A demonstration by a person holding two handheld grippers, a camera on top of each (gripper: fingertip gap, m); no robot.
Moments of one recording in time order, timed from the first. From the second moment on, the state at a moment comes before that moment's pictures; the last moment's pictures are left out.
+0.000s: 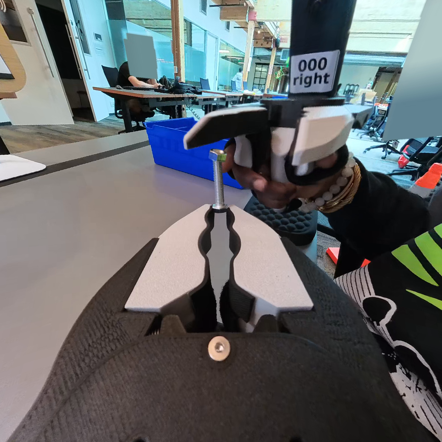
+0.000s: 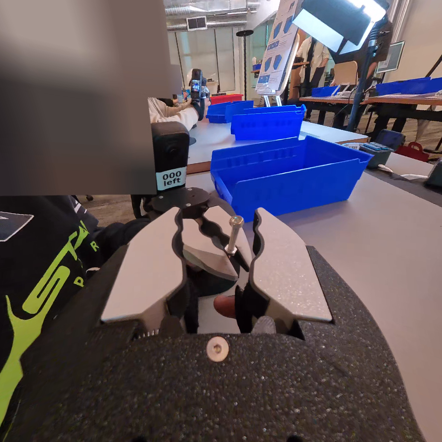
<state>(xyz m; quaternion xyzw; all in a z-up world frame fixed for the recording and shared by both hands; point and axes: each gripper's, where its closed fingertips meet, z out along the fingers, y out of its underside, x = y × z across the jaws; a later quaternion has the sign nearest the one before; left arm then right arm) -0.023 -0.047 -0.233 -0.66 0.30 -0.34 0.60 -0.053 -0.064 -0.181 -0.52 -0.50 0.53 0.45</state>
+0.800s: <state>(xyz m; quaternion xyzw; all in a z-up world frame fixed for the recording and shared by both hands) -0.047 -0.024 -0.233 -0.68 0.24 -0.30 0.62 -0.031 0.001 -0.210 -0.57 -0.43 0.44 0.54</state>
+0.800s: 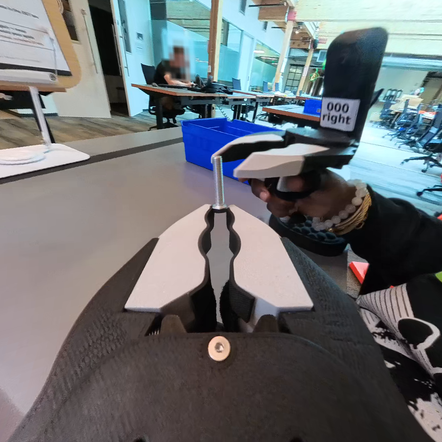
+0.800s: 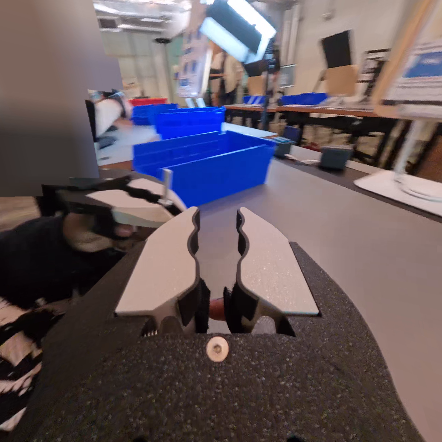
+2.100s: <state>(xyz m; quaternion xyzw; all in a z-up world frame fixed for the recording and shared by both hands) -0.052 -0.028 -0.227 -0.65 0.25 -0.32 0.64 0.012 0.022 -0.113 -0.46 -0.33 0.41 0.71</state>
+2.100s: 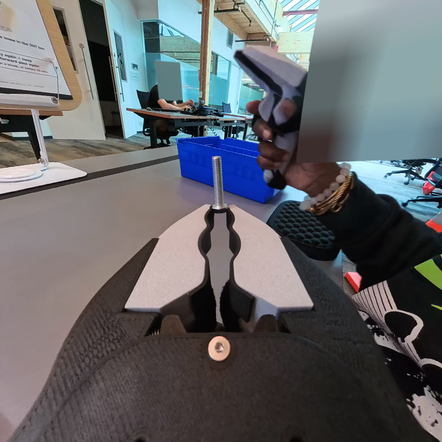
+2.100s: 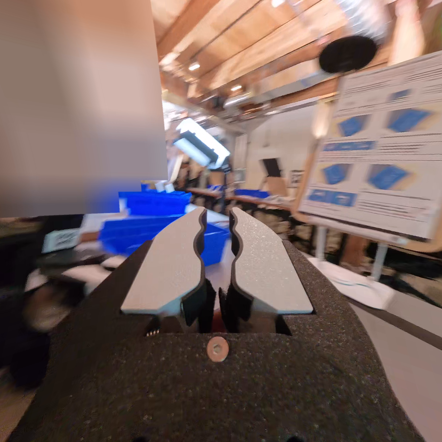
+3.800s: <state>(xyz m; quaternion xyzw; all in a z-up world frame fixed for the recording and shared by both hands) -0.048 -0.038 -0.229 -0.64 0.28 -0.31 0.65 -0.007 -0.201 -0.371 -0.60 -0.77 0.22 0.07</state>
